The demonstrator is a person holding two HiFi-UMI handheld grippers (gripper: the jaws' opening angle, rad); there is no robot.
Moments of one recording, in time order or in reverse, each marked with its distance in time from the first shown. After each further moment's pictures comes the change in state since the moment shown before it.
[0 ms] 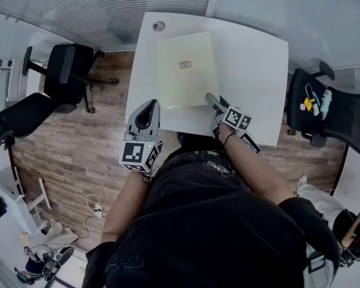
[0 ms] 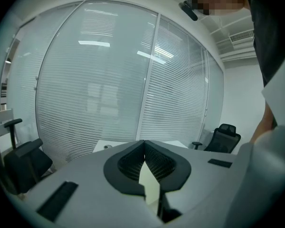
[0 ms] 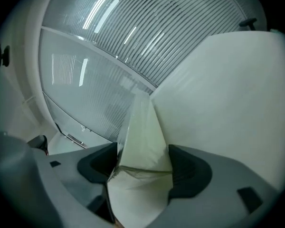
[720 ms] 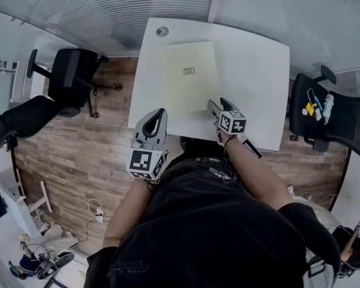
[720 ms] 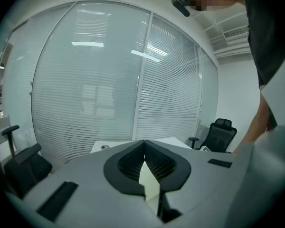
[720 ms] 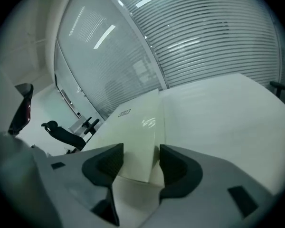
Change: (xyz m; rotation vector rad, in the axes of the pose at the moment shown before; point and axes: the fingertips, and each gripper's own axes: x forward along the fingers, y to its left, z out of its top) left arm -0.009 -0.022 -0.007 0.056 0.016 -0.030; right arm 0.005 -0.004 -0.005 -0.472 0.136 -0.169
